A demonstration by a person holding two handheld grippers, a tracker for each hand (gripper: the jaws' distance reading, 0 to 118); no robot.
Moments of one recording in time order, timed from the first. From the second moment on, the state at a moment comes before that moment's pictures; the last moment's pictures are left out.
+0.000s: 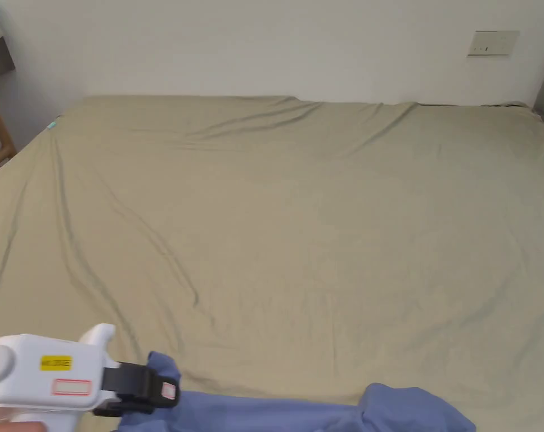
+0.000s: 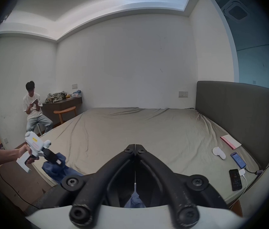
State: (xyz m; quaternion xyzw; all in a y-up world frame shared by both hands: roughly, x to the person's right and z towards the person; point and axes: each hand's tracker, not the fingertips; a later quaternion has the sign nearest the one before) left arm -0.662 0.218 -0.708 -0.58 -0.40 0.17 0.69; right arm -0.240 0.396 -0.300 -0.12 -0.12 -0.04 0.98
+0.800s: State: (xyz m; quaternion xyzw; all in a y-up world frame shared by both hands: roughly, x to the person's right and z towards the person) left arm -0.589 0.228 -0.667 -0.53 -0.29 0.02 0.80; right arm -0.214 0.368 -0.251 -0.13 -0.19 -0.13 0.97
